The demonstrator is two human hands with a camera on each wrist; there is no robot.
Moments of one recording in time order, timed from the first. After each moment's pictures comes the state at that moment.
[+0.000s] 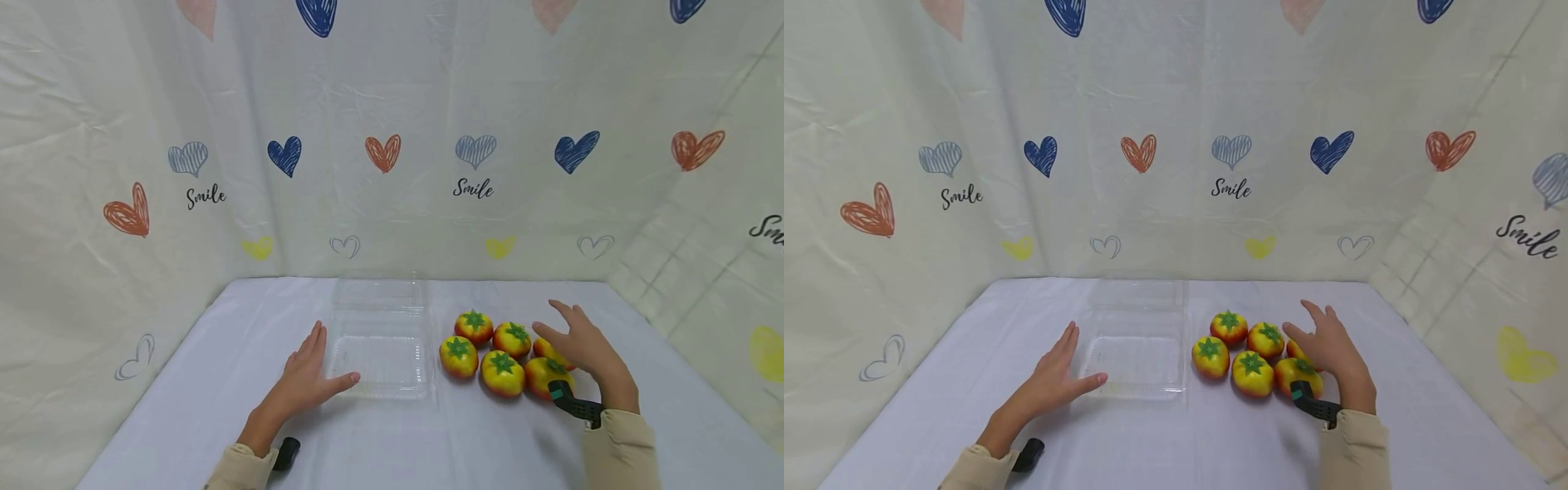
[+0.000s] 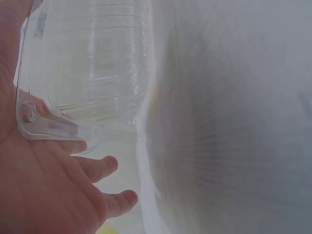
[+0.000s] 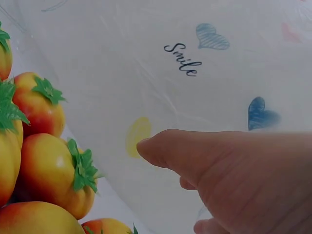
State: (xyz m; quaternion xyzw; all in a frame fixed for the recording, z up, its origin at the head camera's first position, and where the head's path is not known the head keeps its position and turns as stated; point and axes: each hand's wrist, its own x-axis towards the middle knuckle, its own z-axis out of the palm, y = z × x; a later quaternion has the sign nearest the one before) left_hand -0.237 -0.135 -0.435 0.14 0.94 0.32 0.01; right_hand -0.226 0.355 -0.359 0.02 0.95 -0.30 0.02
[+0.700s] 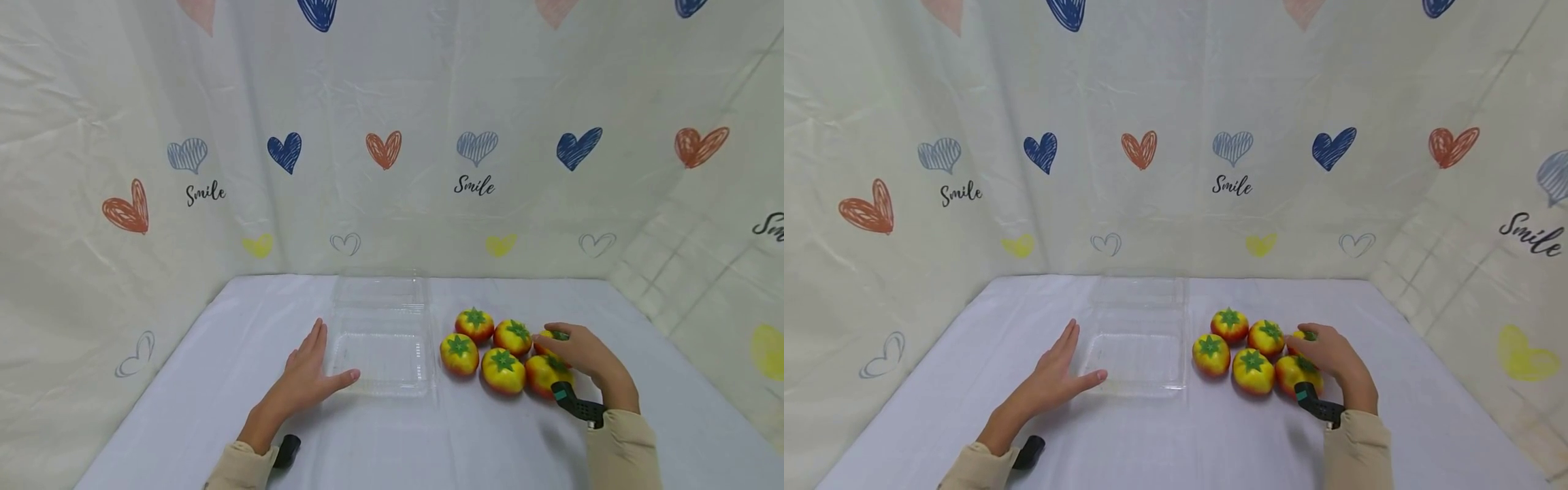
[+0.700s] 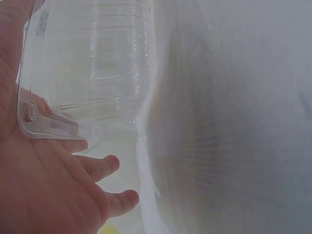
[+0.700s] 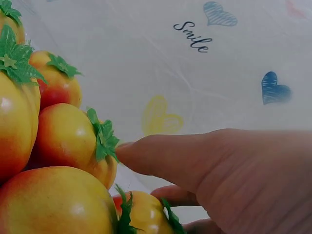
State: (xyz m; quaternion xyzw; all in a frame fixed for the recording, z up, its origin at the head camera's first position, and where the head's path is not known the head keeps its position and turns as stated) left_hand -0.242 -0.136 -0.440 0.14 0.94 0.32 0.02; right_hand -0.231 0.364 -0.374 0.02 0.94 -0.32 0.08
